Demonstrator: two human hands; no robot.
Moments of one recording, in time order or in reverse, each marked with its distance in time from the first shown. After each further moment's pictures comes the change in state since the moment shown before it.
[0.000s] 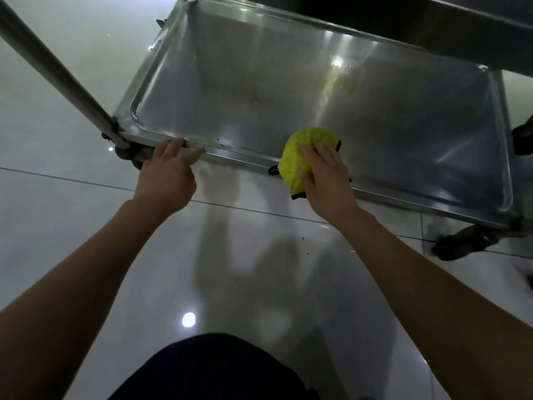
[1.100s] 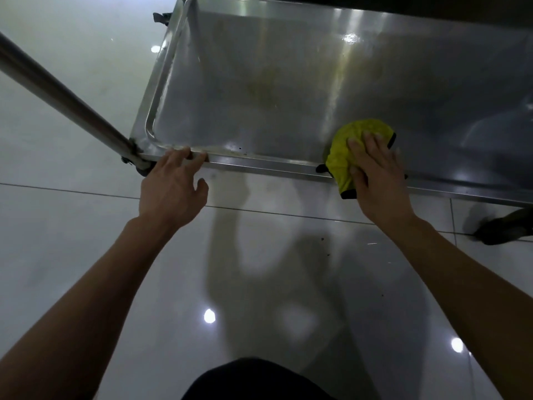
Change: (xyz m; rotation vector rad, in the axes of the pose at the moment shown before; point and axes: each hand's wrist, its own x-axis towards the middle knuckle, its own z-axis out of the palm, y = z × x) left_hand 0.000 -0.010 0.008 0.047 0.096 0.045; right_hand -0.011 0.050 -0.002 -0.008 0.140 0.063
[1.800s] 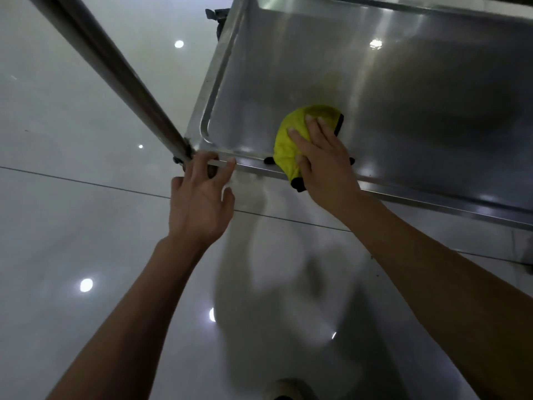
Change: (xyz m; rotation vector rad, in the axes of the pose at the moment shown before) left_hand -0.013 -0.056 0.002 -0.045 0.062 -0.034; right_hand 0.079 -0.169 0.078 -0.010 -0.163 -0.204
